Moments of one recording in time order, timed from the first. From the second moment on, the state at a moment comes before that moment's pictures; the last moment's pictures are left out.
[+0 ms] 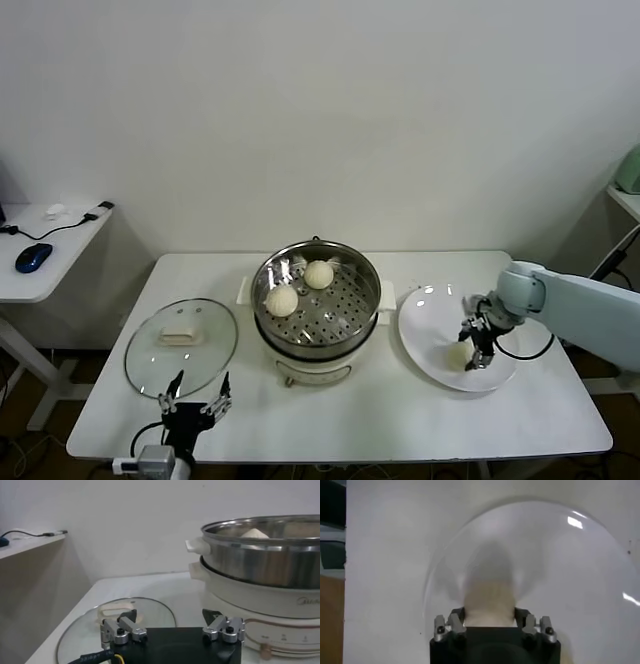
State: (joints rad) left arm 1.72 -1.46 -0.56 -2.08 -0.04 0.19 -0.06; right arm 0.30 0.68 -1.37 1.25 0.29 -0.24 -0.95
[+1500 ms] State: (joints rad) left arm 1.72 -1.45 -0.57 -2.09 -0.02 0.18 -0.06; right arm 0.63 1.36 -1.51 1.25 0.06 0.46 -1.05
